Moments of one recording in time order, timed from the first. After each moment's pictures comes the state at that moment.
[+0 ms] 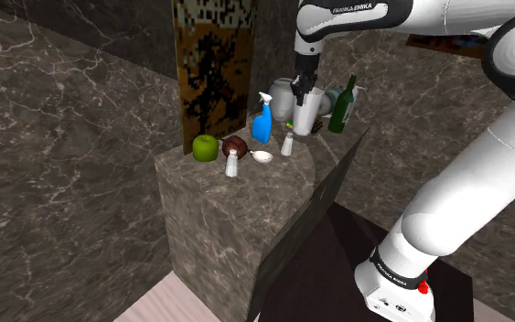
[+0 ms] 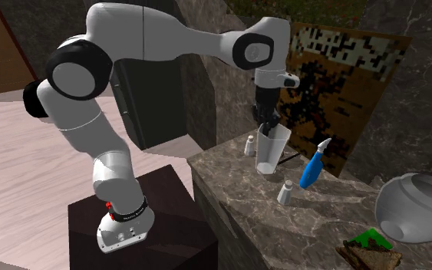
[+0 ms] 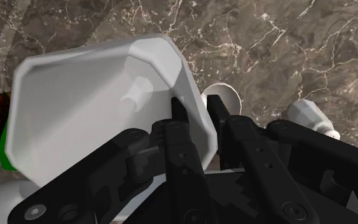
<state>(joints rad) -0.16 -0.15 -0.13 -1.92 -0.15 1.75 -0.19</state>
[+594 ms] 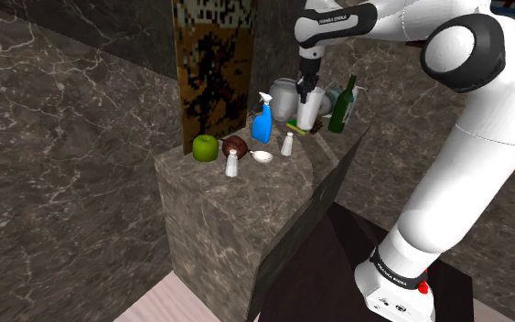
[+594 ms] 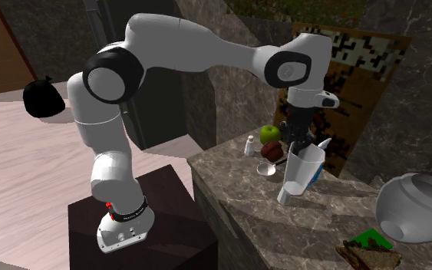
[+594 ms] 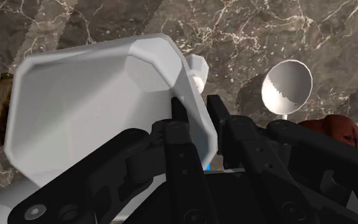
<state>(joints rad) -0.24 0.08 -0.22 -1.72 -0.12 1.81 -0.36</state>
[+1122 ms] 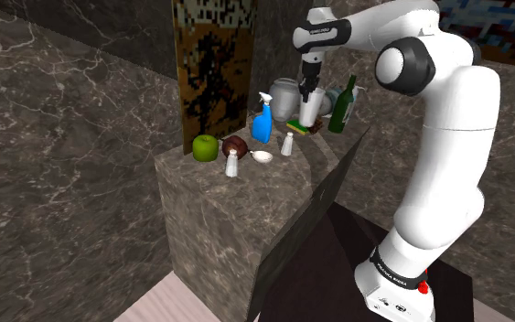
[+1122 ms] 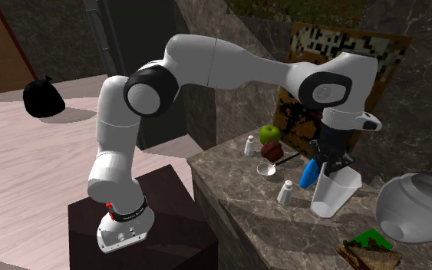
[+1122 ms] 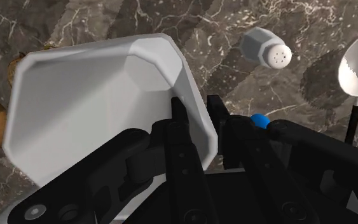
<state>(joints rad) -0.35 0.36 -0.27 -1.43 -0.04 1.80 -0.52</state>
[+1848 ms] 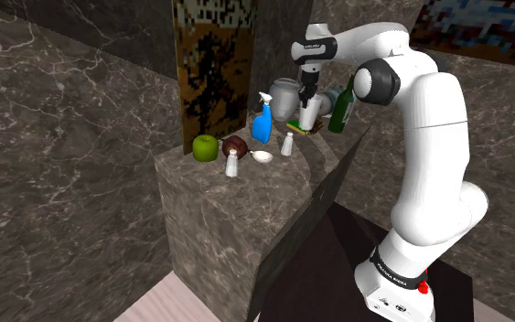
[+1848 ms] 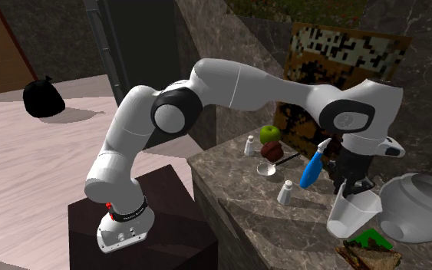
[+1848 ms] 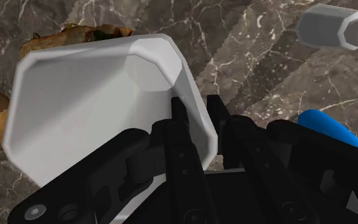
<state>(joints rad) -0.43 0.59 -0.27 -1.21 0.02 1.82 -0.59</state>
